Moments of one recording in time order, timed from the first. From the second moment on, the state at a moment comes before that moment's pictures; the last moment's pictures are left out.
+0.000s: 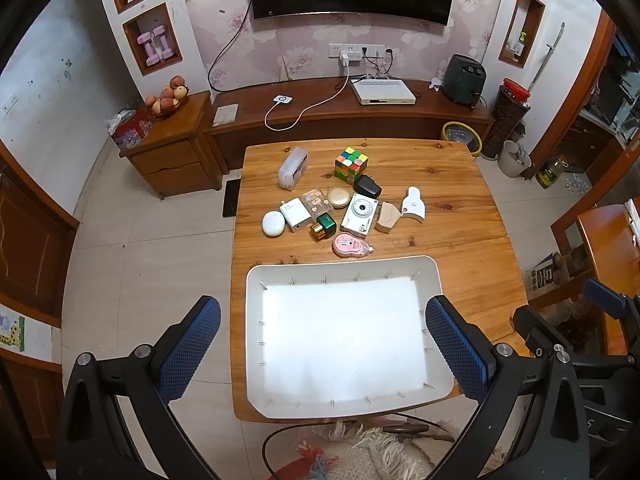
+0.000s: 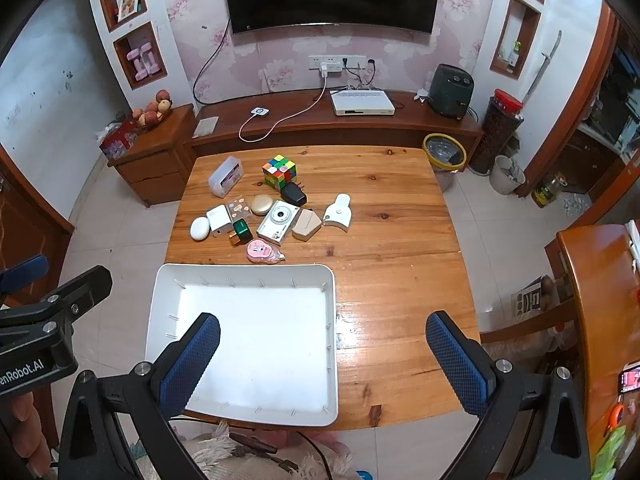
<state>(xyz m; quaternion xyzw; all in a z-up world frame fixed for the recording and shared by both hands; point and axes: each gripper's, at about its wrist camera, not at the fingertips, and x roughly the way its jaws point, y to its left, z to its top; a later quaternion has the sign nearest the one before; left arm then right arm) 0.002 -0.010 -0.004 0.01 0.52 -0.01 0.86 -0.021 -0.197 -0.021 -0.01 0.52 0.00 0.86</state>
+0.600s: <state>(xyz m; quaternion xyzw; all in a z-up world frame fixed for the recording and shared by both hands) -0.008 -0.004 0.006 0.01 0.51 -0.01 0.86 -0.025 -0.190 -0.012 -0.01 0.51 0.00 0.86</state>
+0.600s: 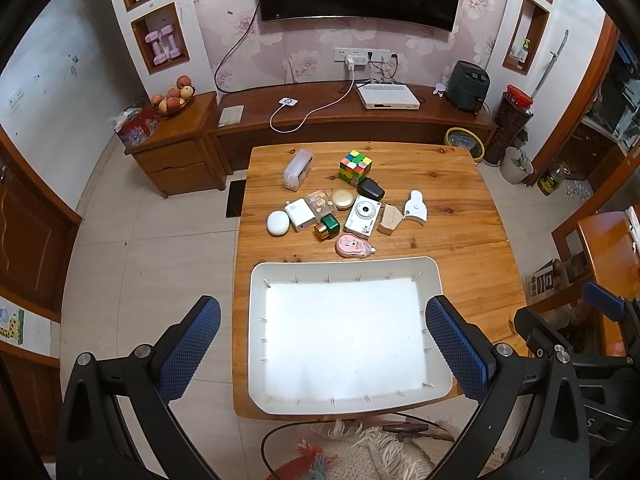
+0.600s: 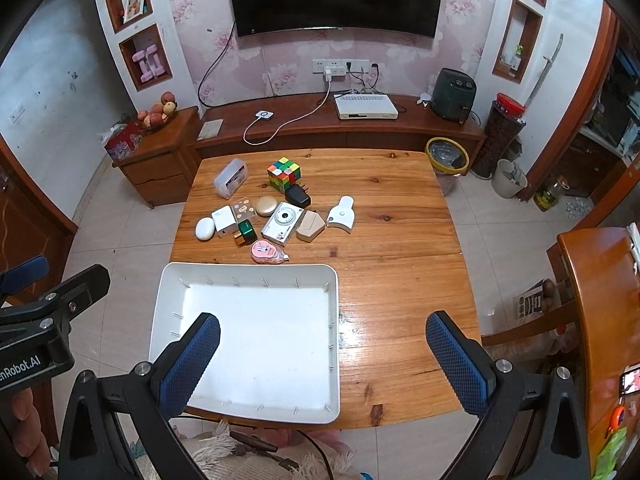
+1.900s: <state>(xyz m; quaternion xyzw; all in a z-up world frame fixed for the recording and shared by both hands) -0.005 -0.001 0.008 0.00 0.51 -0.01 0.86 -0.018 -0.186 -0.010 -0.01 0.51 0.01 0.86</state>
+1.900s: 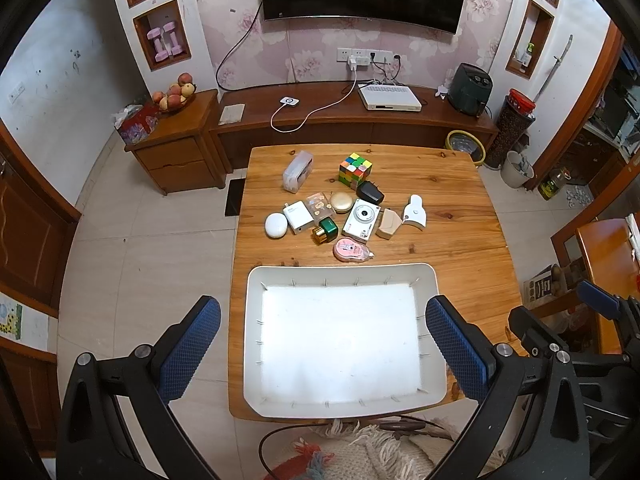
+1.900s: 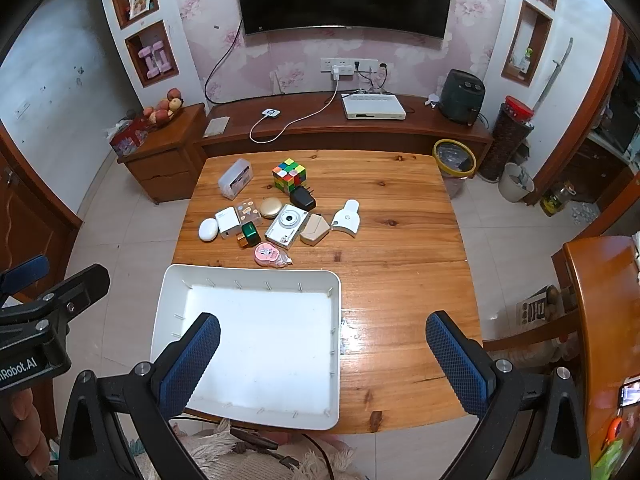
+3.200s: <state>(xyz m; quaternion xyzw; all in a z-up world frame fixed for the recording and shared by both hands) -0.015 -0.032 0.015 -0.02 0.48 0.03 0.88 -0.009 -0.212 -0.001 -0.05 0.49 0.08 0.87</state>
